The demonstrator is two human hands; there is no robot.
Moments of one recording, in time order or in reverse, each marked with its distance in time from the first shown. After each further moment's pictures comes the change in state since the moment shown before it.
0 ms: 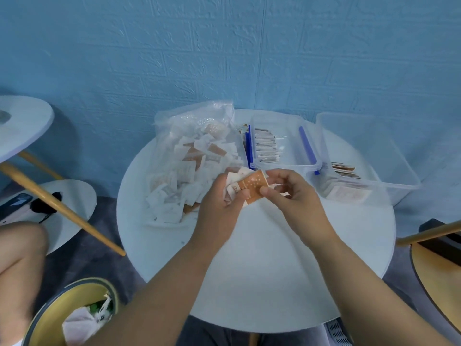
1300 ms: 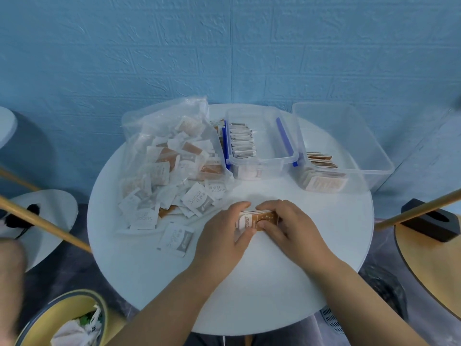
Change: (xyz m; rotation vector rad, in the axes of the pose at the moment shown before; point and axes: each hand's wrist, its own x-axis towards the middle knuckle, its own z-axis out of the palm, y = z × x) left_hand -0.030 -0.023 0.035 0.374 -0.269 0.209; right_hand -0.036 0.050 -0.035 -0.551 -0.093 -0.373
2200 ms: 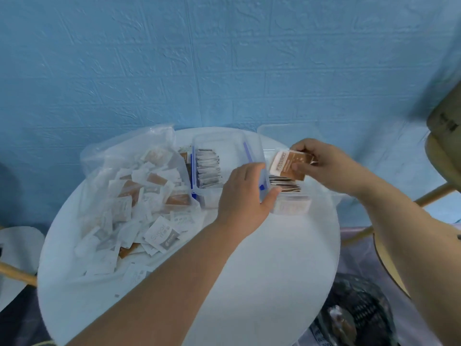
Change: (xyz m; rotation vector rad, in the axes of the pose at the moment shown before) left_hand 0.114 0.078 0.032 0.139 0.132 0.289; right_hand 0.090 0.046 -0.155 -0.019 -0.087 0.238
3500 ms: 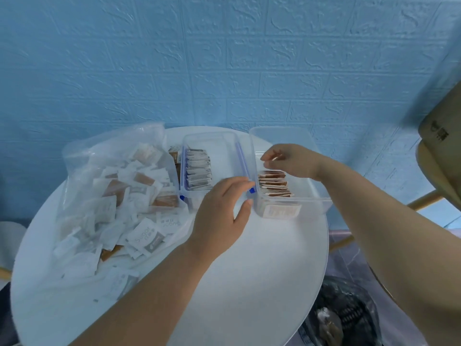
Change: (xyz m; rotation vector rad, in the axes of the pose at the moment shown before) left_hand -0.018 -0.019 -0.002 -0.024 0.049 0.113; right_hand 0.062 0.032 0.016 -0.027 -0.225 0.223
